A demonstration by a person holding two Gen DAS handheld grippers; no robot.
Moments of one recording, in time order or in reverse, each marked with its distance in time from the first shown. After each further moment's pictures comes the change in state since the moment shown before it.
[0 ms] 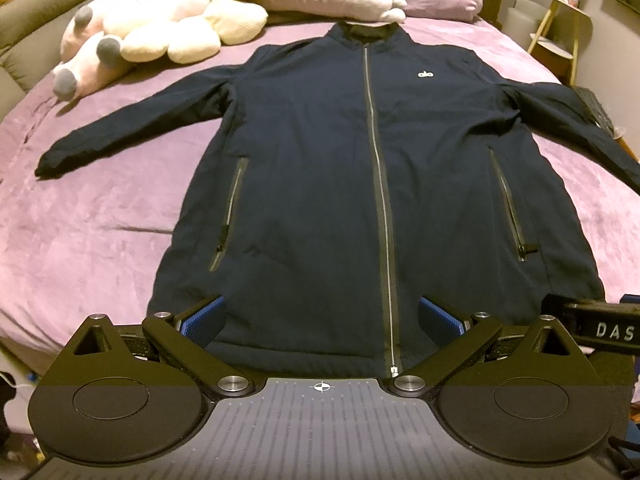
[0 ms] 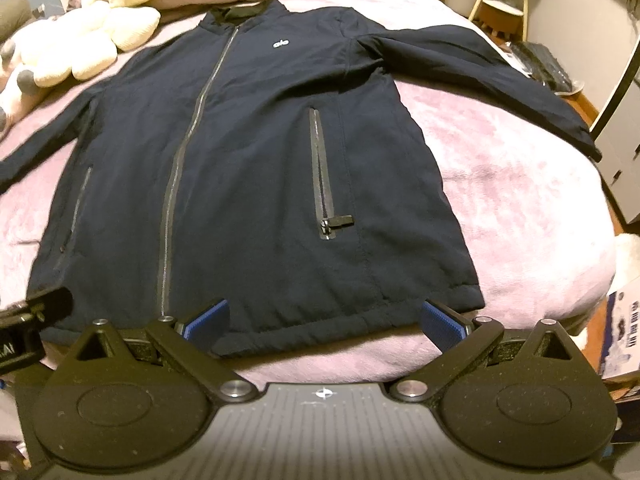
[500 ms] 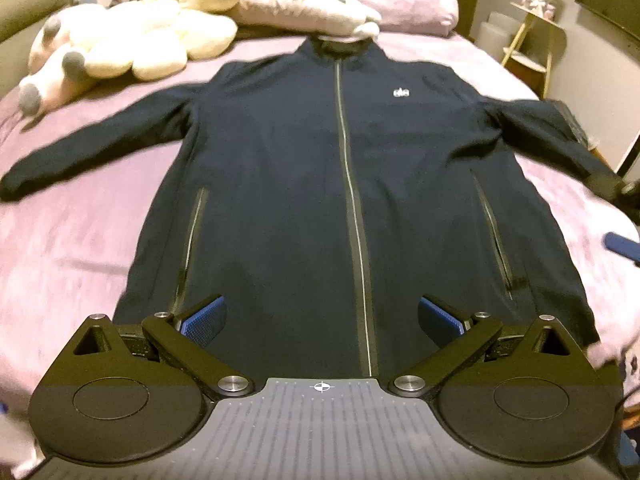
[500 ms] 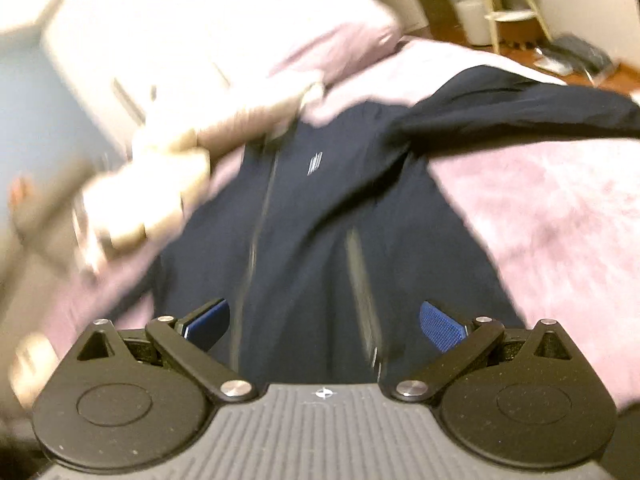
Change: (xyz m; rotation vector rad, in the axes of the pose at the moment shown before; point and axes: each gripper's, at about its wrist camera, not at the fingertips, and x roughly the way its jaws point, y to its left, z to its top) left arm 0.036 -0.003 0.035 0.022 -0.060 -0.092; right arm 0.027 -0.101 0.036 0.322 -0.333 0.421
